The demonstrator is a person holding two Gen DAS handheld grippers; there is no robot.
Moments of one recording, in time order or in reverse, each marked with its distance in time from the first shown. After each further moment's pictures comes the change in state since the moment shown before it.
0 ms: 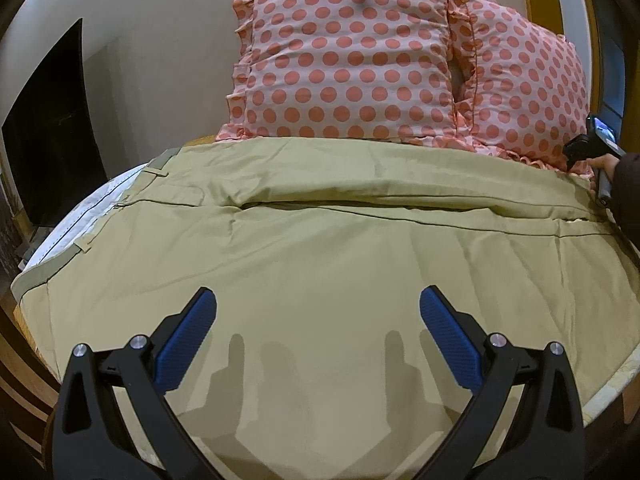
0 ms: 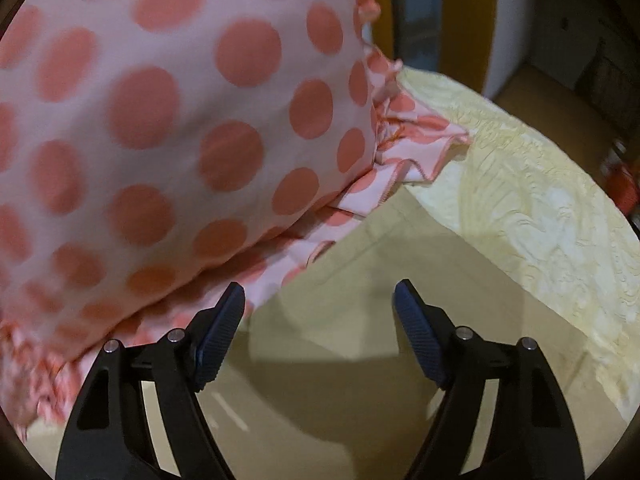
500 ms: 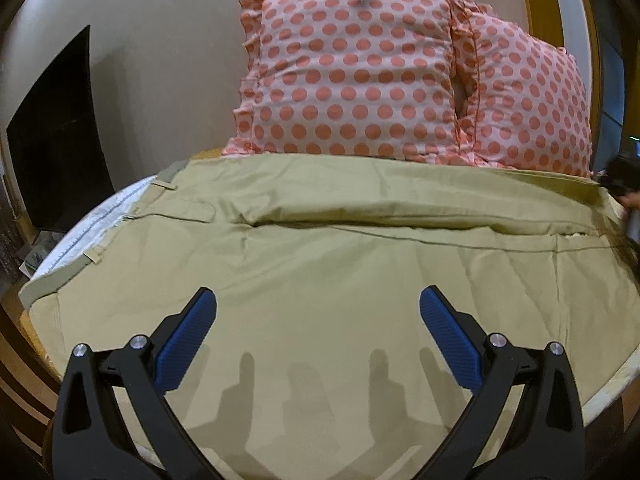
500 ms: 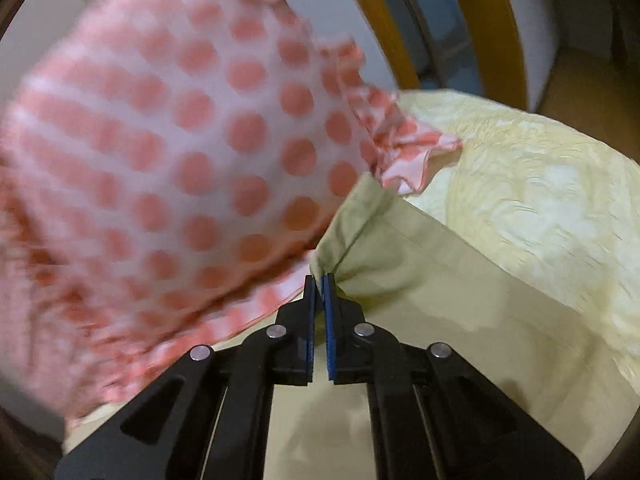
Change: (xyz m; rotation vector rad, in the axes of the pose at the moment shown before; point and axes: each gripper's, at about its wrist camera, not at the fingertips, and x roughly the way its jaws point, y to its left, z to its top) left arm -0.018 0.010 0.007 -0.018 -0.061 0.008; right arm -0.053 -0.131 -0.049 0.149 -0.214 0.564
